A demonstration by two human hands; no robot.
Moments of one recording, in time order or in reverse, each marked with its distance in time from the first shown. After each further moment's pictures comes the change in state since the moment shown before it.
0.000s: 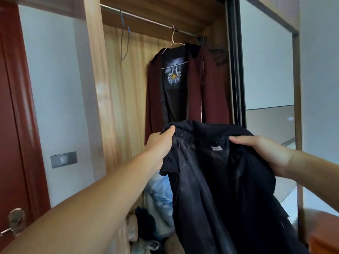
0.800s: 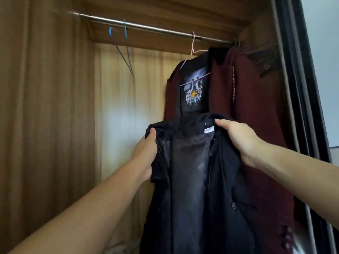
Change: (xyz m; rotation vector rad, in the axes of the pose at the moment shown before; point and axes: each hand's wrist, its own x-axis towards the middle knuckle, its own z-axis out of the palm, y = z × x) left_hand 0.255 0.026 0.069 -0.218 0.287 0.122; right_hand 0.347 -0.075 -0.046 0.193 0.006 -0.424
